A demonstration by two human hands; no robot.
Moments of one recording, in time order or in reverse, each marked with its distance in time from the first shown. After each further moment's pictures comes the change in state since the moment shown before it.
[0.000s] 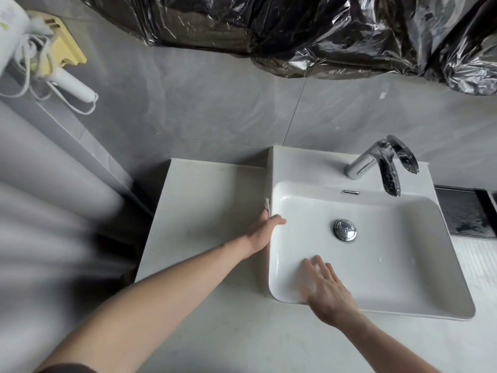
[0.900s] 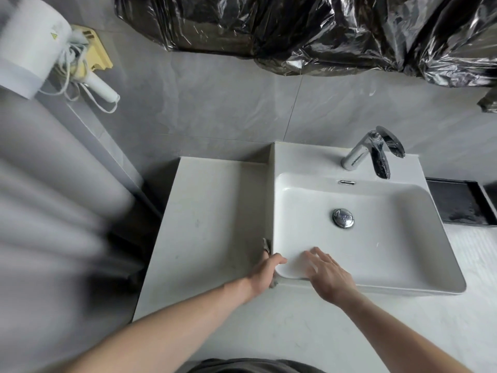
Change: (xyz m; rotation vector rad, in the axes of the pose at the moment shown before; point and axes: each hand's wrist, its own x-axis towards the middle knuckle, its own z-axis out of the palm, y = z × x) left_hand -0.114 -0.063 0.032 -0.069 -0.005 -0.230; right_hand -0.012 0.000 0.013 0.010 0.013 0.048
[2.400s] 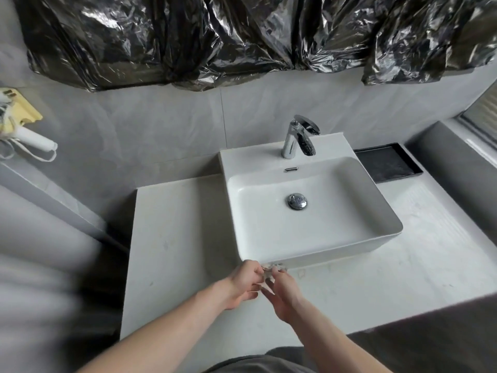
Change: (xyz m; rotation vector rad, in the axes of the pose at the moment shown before) left_hand -0.032 -0.003 0.024 0.125 -0.317 -0.274; right_hand -0.044 -0.040 0.085 1.857 0.067 0.414
